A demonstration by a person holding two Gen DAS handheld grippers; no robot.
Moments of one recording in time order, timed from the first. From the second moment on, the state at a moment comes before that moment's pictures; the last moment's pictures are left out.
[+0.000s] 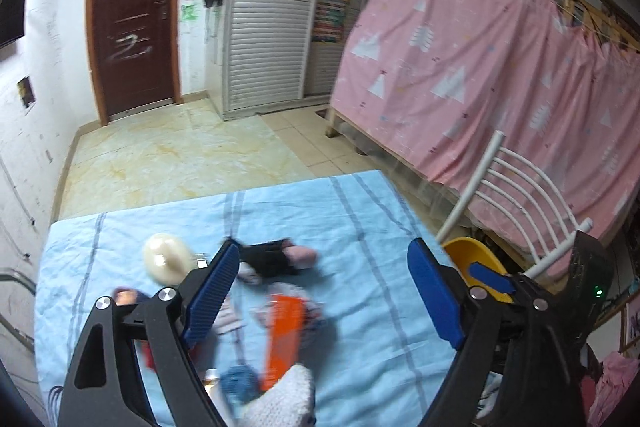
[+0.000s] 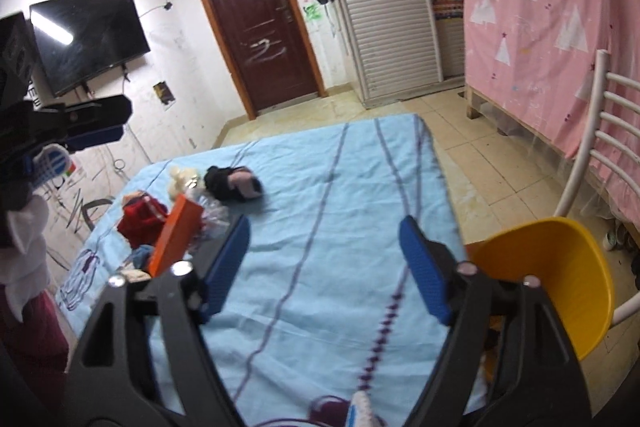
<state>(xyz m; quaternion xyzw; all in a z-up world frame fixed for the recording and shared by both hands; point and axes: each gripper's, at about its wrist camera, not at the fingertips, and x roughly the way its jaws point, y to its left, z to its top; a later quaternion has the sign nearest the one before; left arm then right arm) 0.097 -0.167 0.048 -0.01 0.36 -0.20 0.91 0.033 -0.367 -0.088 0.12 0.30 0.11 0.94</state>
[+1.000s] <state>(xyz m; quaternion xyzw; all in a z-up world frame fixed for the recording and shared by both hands) 0.147 -0.011 -0.033 -0.08 0.44 -0.08 0.89 0.056 -0.229 -0.083 0.06 0.35 0.22 0.91</state>
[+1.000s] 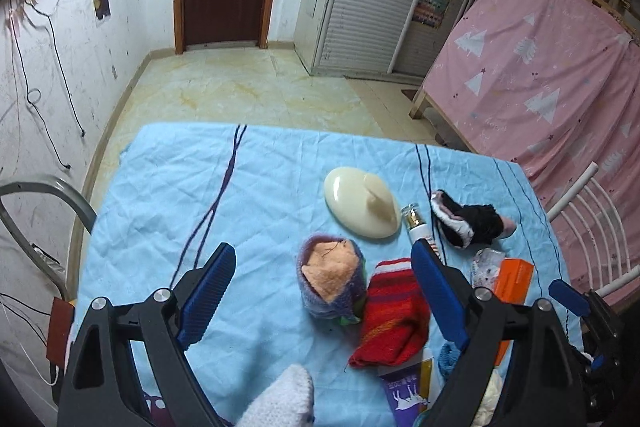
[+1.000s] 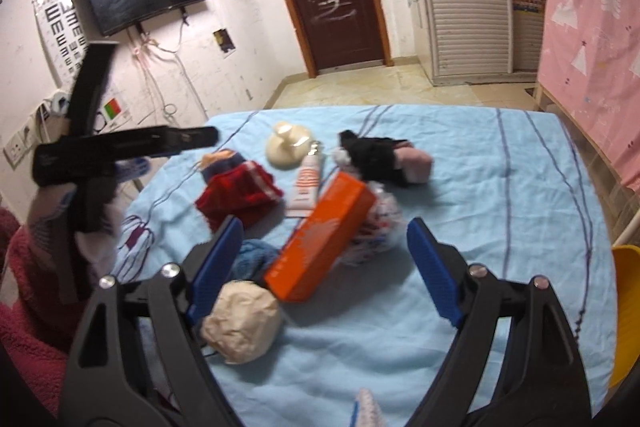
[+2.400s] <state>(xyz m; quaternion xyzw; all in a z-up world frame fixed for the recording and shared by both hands) 0.126 0.013 -0.026 -0.13 0.40 -0.10 0.90 0.094 -0.207 -0.098 0.04 0.38 0.17 0.91</state>
